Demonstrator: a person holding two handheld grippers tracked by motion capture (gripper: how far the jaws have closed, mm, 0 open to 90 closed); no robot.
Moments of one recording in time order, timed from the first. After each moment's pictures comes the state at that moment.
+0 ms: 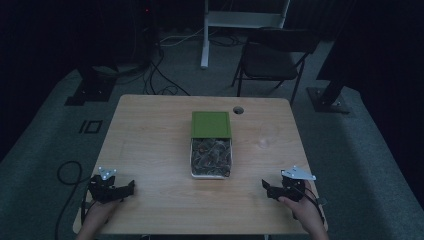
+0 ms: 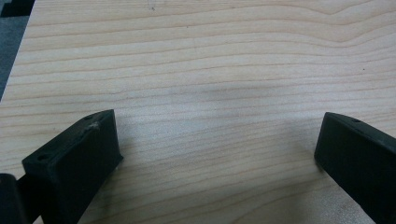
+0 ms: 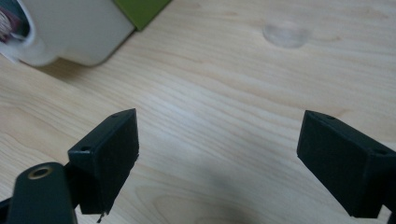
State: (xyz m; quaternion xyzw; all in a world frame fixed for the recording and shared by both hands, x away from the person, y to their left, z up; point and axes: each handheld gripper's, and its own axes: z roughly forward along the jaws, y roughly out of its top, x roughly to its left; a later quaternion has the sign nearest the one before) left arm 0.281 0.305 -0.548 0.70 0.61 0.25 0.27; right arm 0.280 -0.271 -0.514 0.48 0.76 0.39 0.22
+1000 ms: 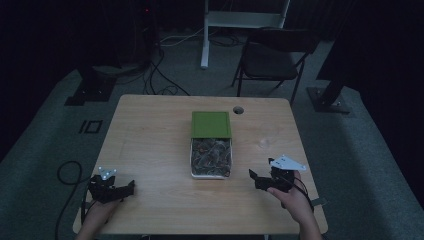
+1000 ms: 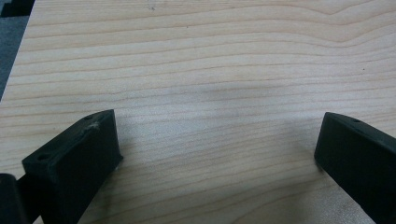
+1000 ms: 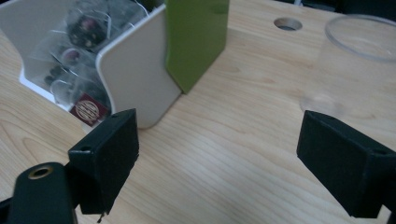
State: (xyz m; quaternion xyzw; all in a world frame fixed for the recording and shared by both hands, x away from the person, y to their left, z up) left arm 0.281 0.305 -0.548 0.70 0.61 0.25 0.27; right arm 0.293 -0.229 -0.475 0.43 0.76 0.43 0.23
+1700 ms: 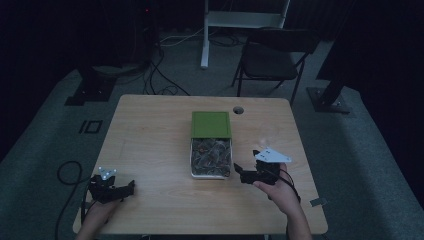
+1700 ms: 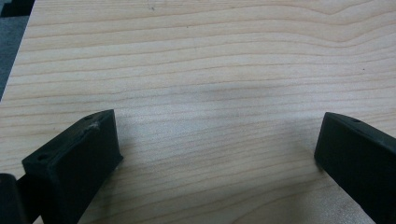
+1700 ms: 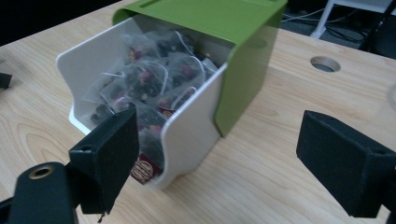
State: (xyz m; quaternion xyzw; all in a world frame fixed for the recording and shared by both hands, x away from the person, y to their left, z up) left arm 0.281 0.305 -0.548 0.70 0.61 0.25 0.27; right arm 0.305 -0.186 -0.453 0.39 0.77 0.46 0.23
